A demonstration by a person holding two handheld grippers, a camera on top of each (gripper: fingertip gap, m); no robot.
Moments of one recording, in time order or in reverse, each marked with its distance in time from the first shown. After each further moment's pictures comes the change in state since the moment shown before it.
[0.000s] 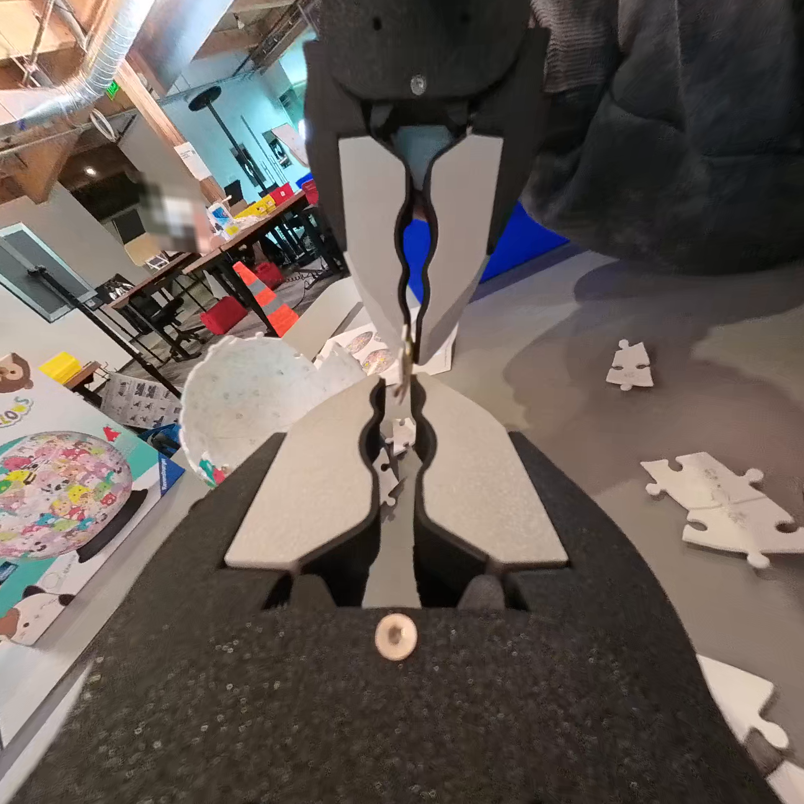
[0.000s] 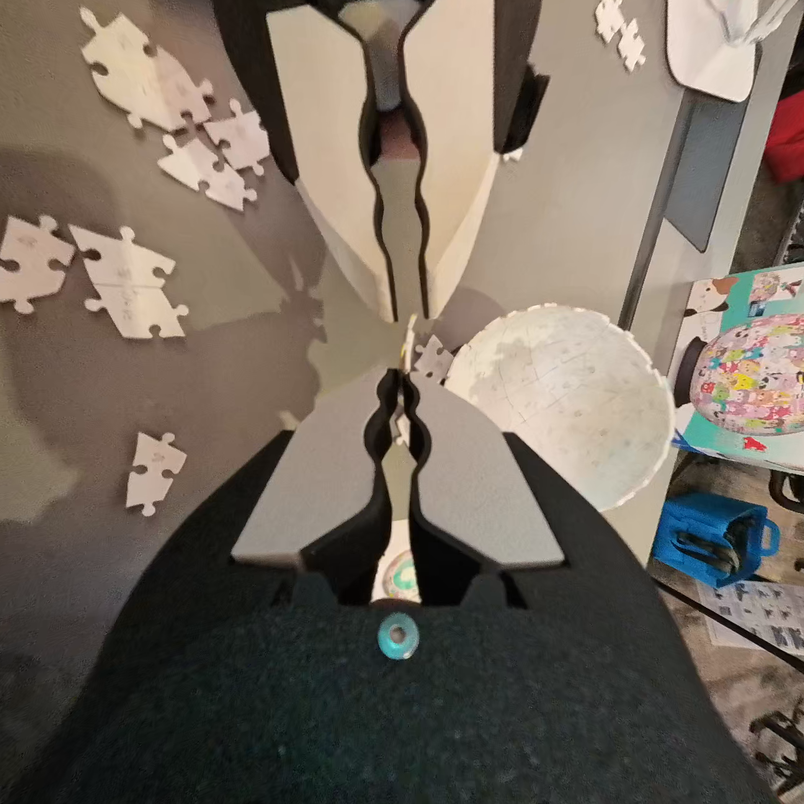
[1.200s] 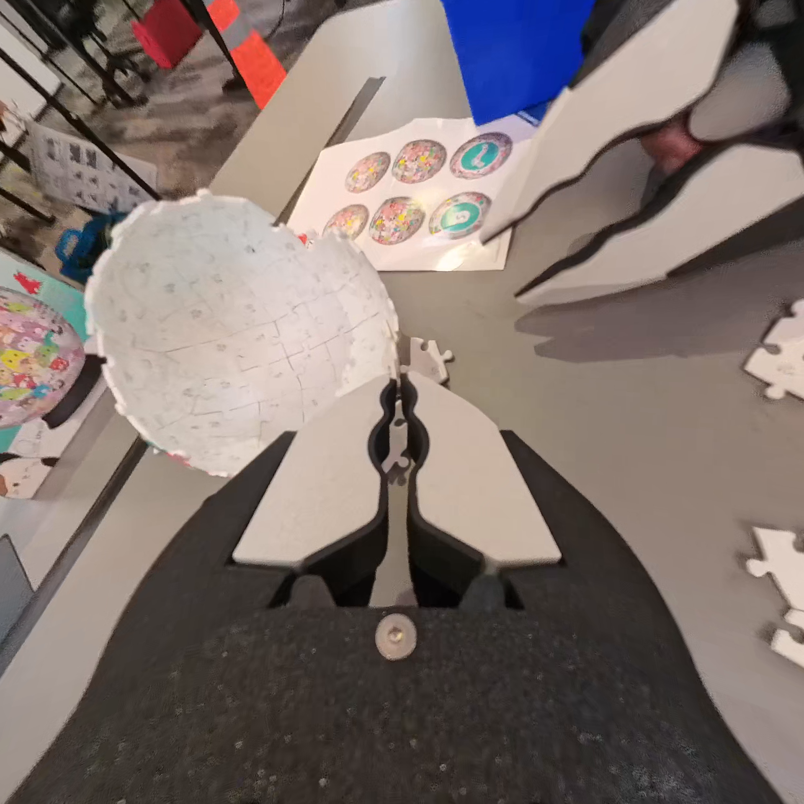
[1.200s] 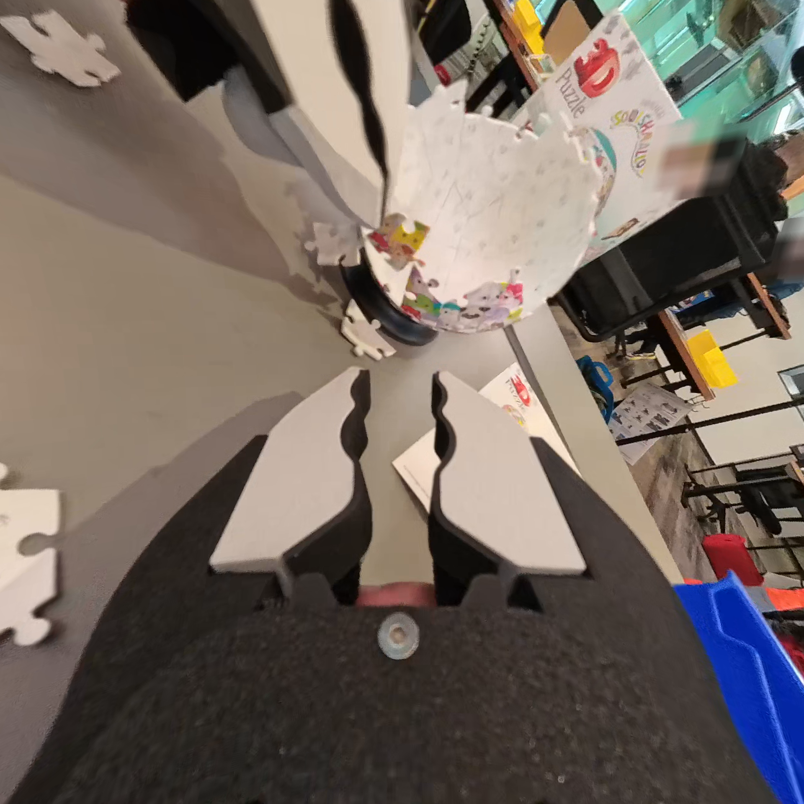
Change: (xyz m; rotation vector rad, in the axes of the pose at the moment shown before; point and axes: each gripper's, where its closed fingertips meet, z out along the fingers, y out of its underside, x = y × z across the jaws) left arm -0.014 0.055 0.046 -0.531 -0.042 -0.124; right arm -0.009 0.089 0.008 0.142 0.656 0.329
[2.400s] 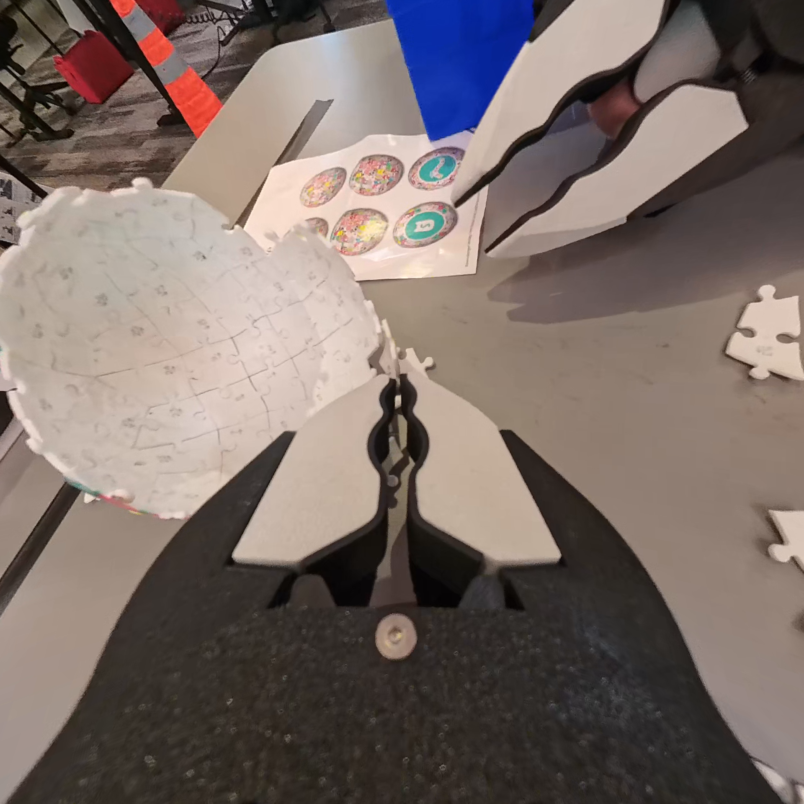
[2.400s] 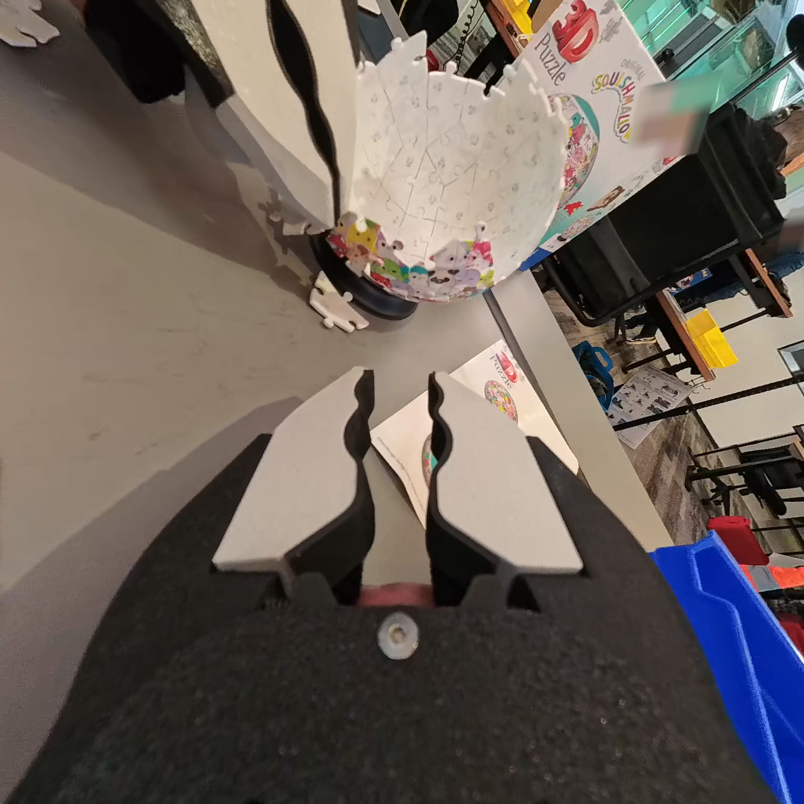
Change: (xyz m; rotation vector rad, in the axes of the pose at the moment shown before) left arm 0.007 0.005 0.015 0.078 0.138 0.003; right arm 0.014 0.015 -0.005 -0.017 0.015 0.031
